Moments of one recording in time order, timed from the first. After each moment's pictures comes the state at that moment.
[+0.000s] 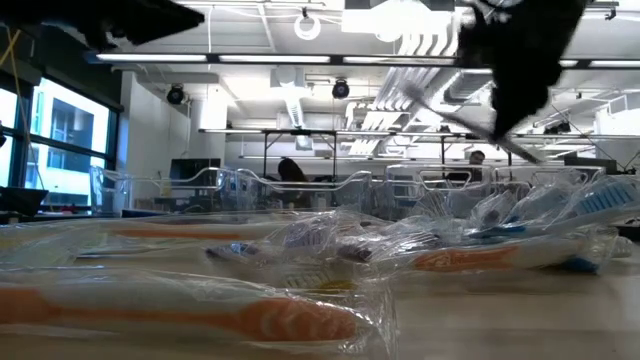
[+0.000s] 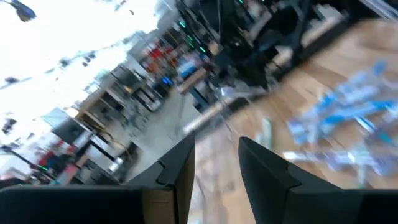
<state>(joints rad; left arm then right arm) 0.15 0.48 0.45 0.08 0.06 0.73 0.11 1.18 0.85 -0.73 0.13 0.56</state>
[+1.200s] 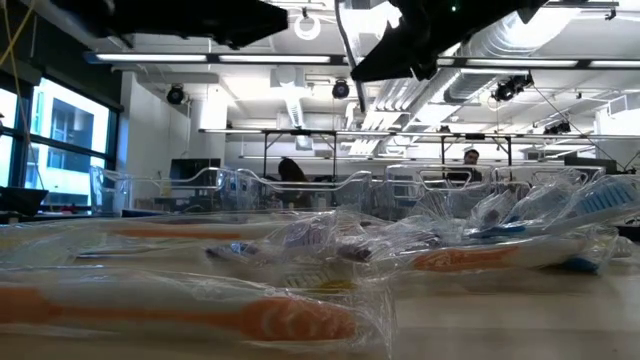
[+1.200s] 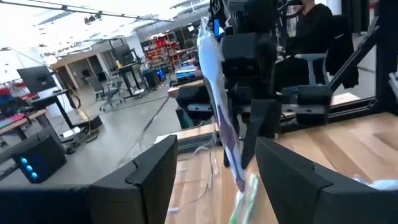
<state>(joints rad) 0.15 1.12 0.64 0.59 0.05 0.30 0.04 1.36 0.86 0.11 0.36 0.05</state>
